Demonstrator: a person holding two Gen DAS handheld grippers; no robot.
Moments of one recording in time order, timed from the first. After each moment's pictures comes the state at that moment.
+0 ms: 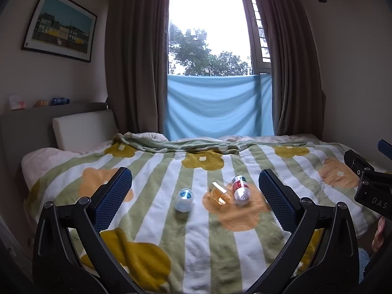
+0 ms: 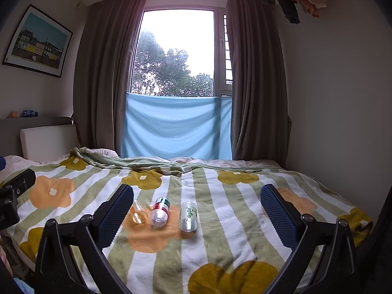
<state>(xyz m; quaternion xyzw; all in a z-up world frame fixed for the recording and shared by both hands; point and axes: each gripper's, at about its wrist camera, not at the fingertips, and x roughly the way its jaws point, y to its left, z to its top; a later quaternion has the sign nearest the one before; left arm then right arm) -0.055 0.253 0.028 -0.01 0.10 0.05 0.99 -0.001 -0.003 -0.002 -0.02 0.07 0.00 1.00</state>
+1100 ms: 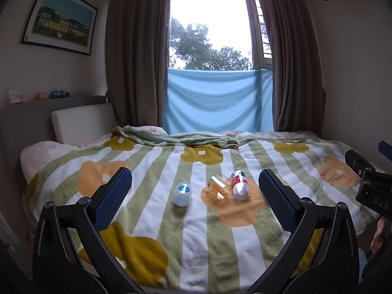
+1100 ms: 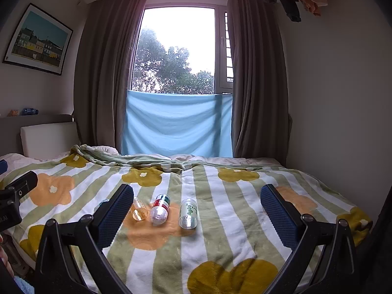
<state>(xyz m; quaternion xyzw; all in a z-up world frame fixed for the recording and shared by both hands) -0.051 0.258 0.019 -0.02 0.11 0.05 0.99 -0.003 -0.001 -0.007 -0.02 0.07 0.00 1.00</state>
